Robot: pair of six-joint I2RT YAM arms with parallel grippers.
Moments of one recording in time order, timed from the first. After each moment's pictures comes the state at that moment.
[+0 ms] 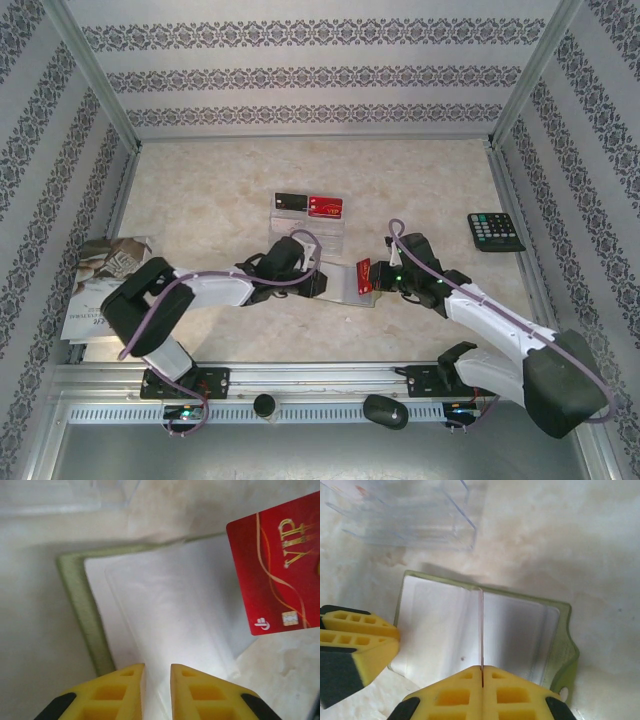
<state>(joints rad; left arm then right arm) -0.74 1.59 0.69 0.14 0.29 -0.58 0.47 1.07 0.51 -0.26 -0.24 0.60</state>
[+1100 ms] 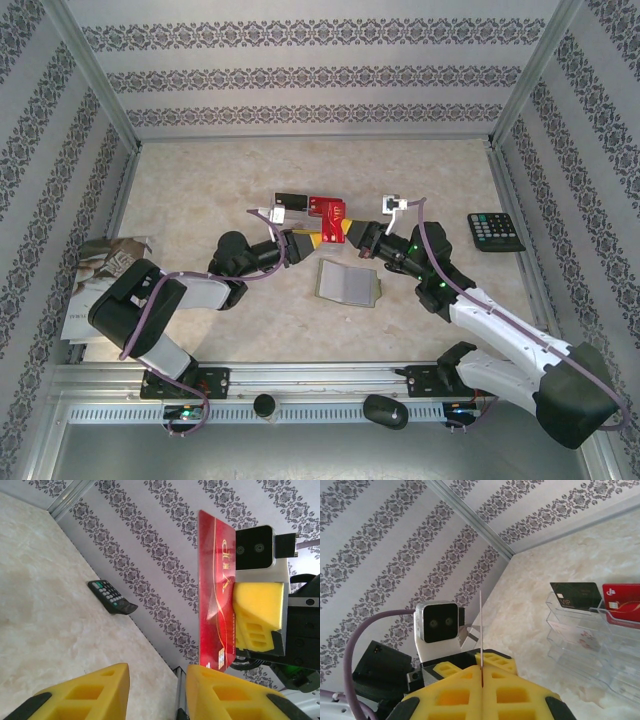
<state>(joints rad) -0.53 1.57 0.49 1.23 0.64 -0.94 0.57 1.01 0.55 0.40 -0.36 0.81</state>
